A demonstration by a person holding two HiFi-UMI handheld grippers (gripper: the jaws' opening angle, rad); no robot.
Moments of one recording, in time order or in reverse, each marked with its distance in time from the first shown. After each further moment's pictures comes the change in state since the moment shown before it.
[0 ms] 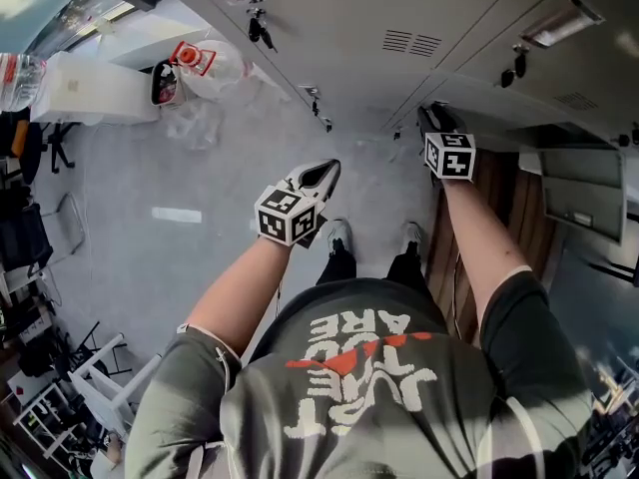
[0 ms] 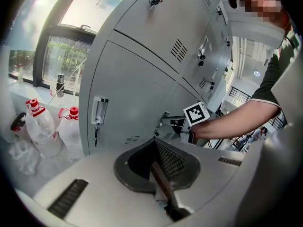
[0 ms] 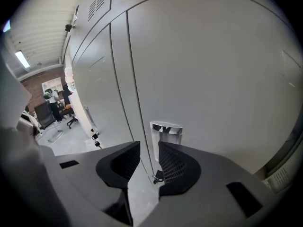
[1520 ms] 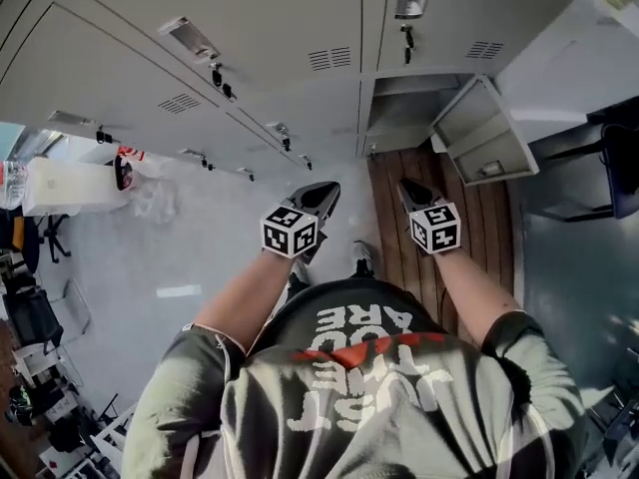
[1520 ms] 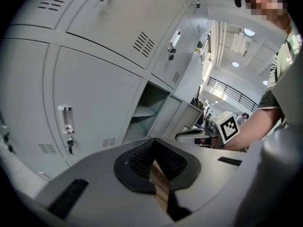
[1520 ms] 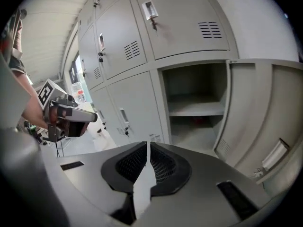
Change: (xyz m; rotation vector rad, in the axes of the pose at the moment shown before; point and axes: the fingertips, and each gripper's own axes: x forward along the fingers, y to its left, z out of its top) left arm 0.192 -0.318 -0.011 0.157 0.081 -0.223; right arm -0.303 -0.199 -0.140 0.128 -0.044 0.028
